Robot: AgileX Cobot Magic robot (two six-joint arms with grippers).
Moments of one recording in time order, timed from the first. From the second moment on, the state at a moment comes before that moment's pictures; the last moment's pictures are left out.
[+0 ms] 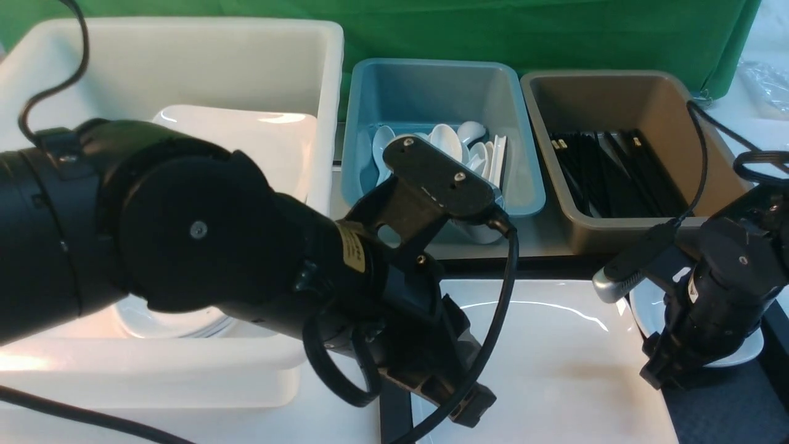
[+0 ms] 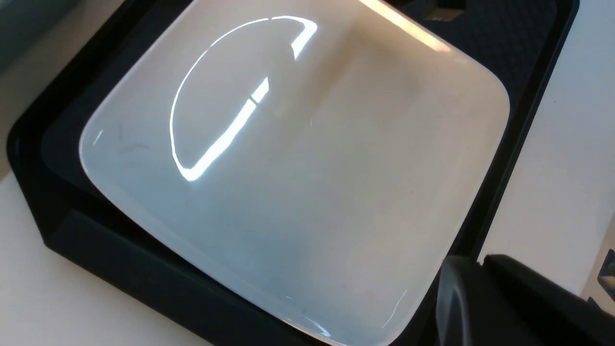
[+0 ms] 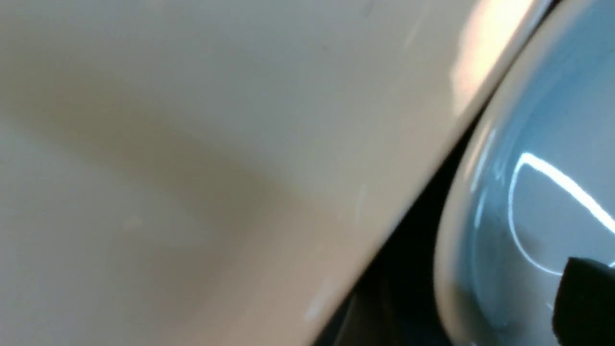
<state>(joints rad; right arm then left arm) 0.29 1.73 -0.93 -0.33 0.62 -0.09 -0.81 1.39 -1.08 -0.36 0.69 0.34</state>
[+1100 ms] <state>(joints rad) 0.40 1.24 -1.27 0.27 0.76 -0.29 -0.51 1.33 -1.16 -0.24 0.64 0.12</state>
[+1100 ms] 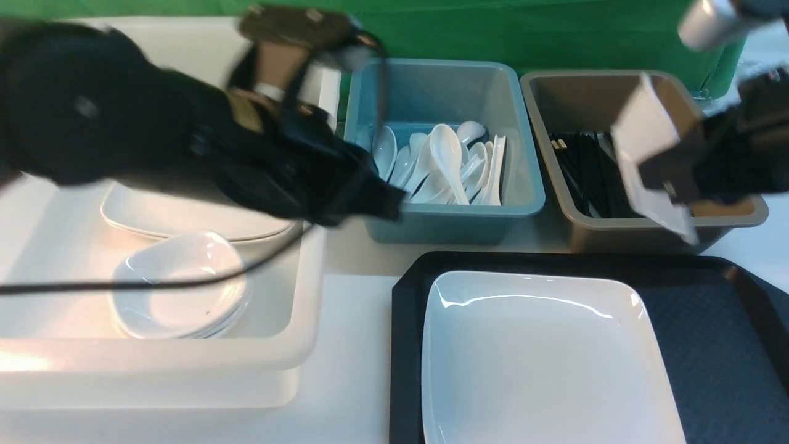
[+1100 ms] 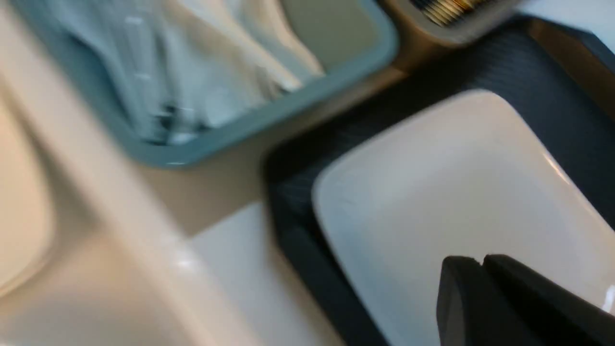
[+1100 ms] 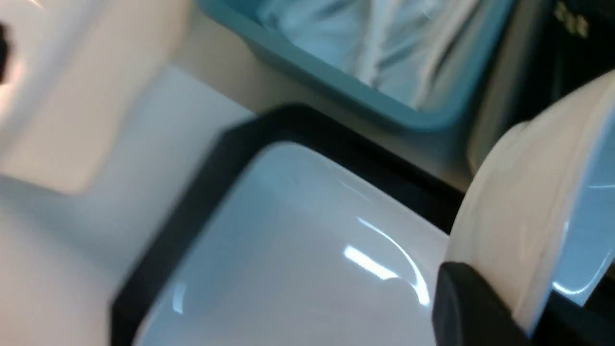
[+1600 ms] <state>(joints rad) 0.87 1.84 -1.93 0.32 0.76 -0.31 -0.04 0.95 -1.08 -0.24 0.82 0.08</state>
